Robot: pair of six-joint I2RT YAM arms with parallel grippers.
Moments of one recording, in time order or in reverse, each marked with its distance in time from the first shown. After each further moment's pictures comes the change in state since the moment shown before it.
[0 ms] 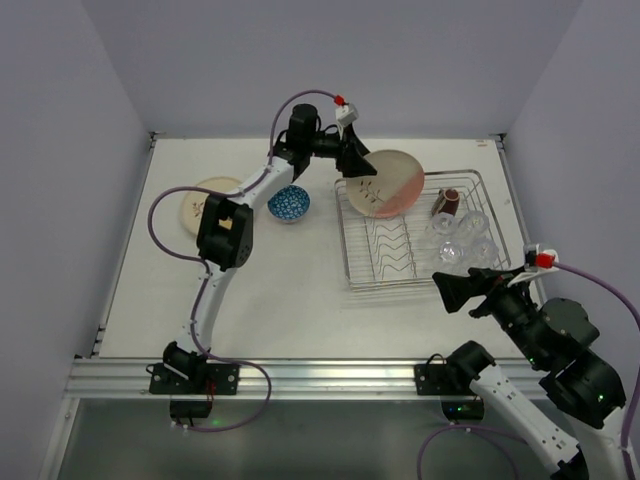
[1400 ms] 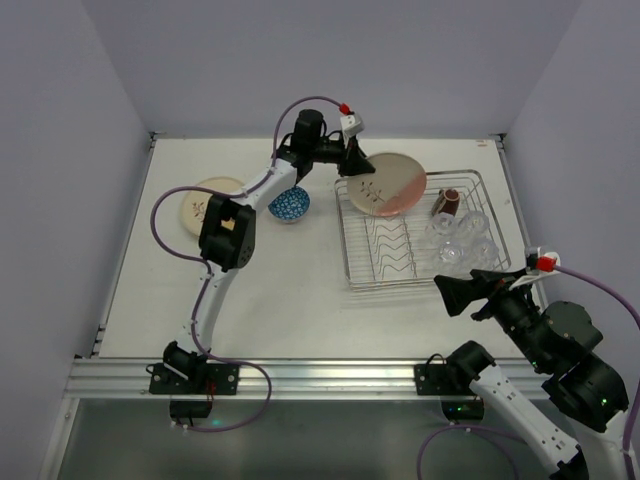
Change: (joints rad) left arm -0.017 0.015 -0.008 -0.087 -0.104 0.214; right arm 0.000 -0.016 0.012 -0.029 -0.005 -0.025
